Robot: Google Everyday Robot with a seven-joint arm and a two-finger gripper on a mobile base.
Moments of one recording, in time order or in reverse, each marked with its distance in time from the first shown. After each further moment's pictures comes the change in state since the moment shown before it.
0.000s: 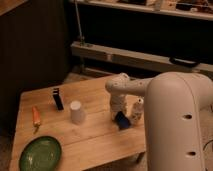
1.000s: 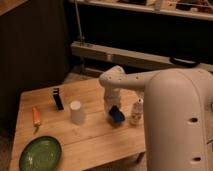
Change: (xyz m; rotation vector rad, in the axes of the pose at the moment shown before) arm -0.028 0.034 -0.074 0.004 -0.079 -0.032
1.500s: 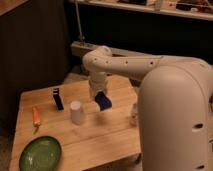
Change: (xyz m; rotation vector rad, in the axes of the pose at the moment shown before) arm -0.053 0.073 -0.090 -0.034 -0.085 -0.094
